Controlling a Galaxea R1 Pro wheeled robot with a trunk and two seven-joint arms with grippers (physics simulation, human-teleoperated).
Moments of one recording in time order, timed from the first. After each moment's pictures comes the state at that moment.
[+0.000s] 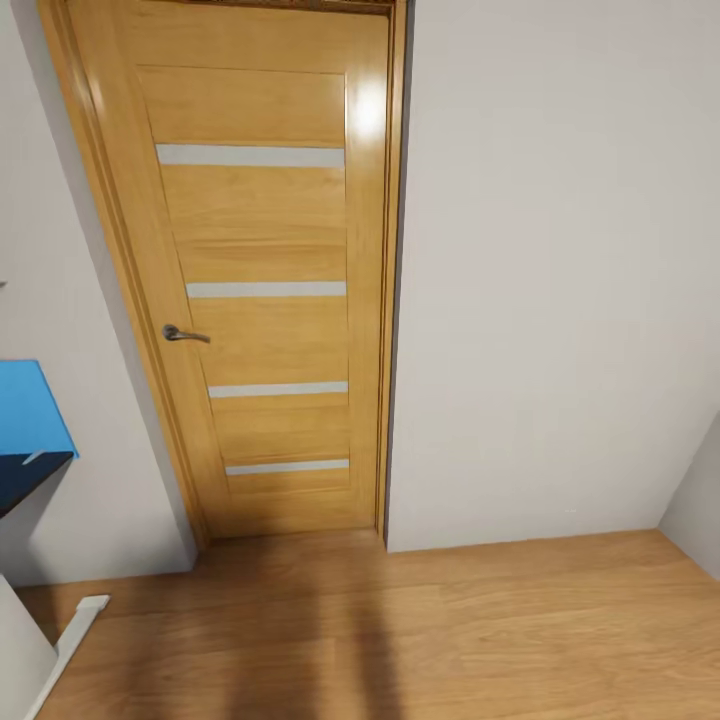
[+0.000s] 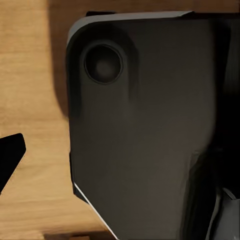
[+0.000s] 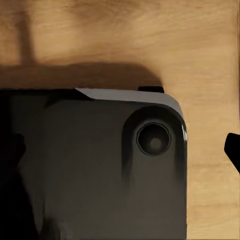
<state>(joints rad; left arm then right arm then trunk) 0.03 -0.02 0.00 -0.10 0.01 0.00 0.01 -0.01 0.04 0.00 -0.01 0.00 -0.32 0.01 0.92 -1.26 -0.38</state>
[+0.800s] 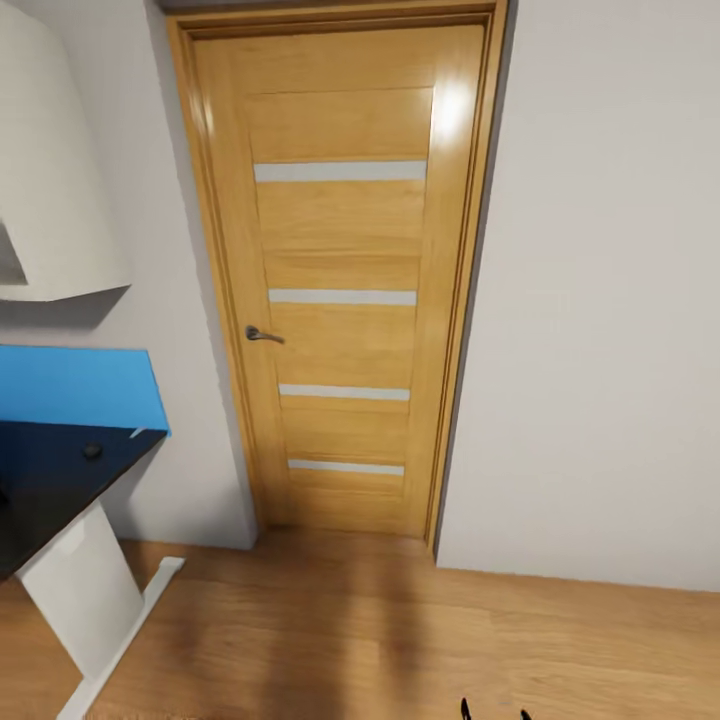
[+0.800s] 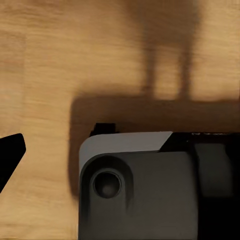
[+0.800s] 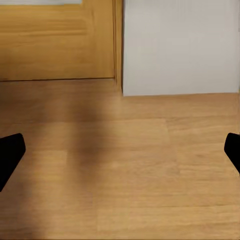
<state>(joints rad) 0.03 -0.01 0.00 -0.40 0.01 0.00 0.01 -0.19 0.06 -0.01 -0.28 -0.01 -0.69 -0.15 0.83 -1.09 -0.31</state>
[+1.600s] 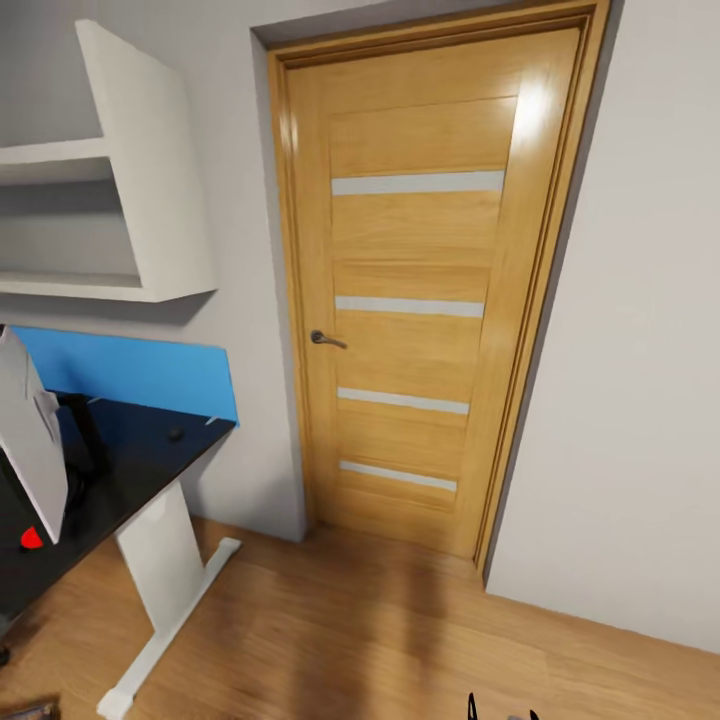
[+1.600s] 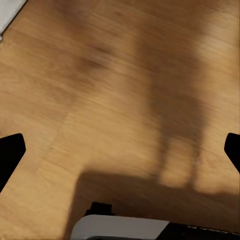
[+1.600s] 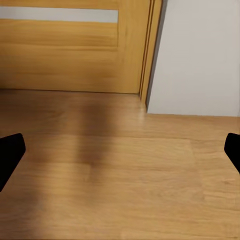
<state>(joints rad) 0.02 -0.02 0.01 -0.22 0.14 -0.56 0.00 -0.26 0.07 -0.02 -0.13 -0.01 -0.80 -0.24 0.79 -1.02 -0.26</state>
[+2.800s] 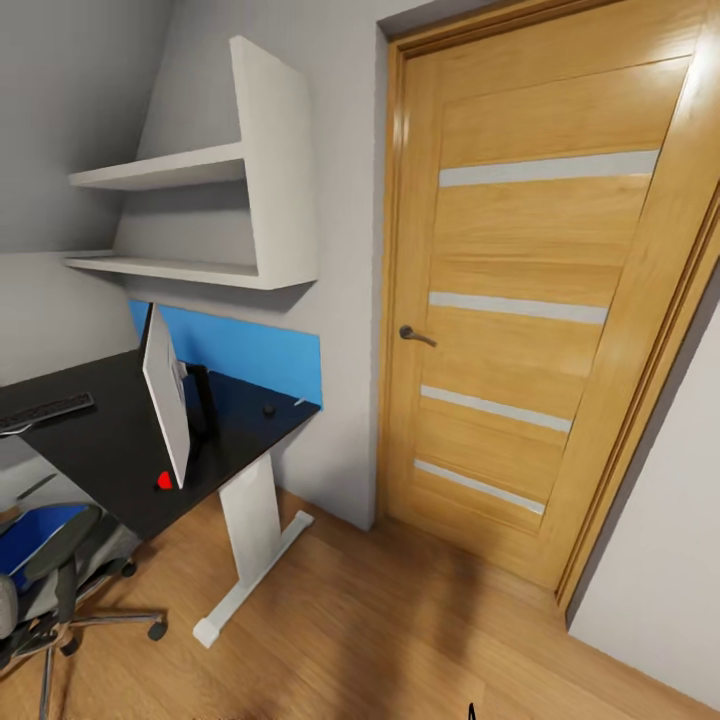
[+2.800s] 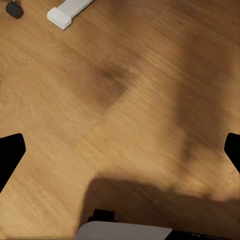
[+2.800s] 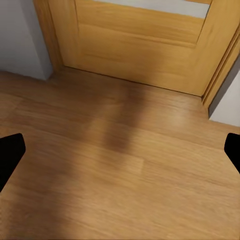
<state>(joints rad) 0.02 -0.02 0.01 -0.19 0.15 -0.65 0.01 -0.26 0.07 -0.02 -0.10 -0.01 -0.80 -0.23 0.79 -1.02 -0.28</state>
